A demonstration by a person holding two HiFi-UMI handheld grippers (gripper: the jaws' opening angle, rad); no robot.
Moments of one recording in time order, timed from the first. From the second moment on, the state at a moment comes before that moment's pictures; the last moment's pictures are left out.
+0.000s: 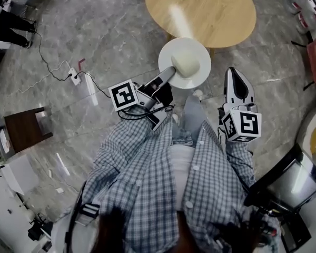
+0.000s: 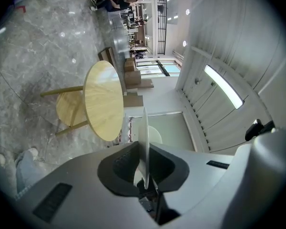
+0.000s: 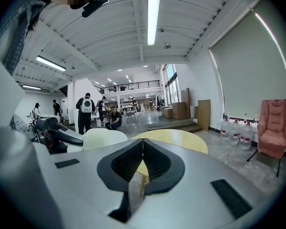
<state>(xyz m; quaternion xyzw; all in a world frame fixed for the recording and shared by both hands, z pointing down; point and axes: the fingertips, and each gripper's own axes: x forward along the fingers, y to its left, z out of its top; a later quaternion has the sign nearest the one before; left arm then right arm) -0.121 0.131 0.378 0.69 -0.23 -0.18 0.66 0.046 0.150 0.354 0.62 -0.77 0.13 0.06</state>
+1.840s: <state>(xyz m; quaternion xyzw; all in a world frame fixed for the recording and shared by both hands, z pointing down) -0.039 0.026 0.369 0.68 -0.28 -0.23 0.64 0.143 0.033 0.363 0.57 -0.81 0.14 0.05</state>
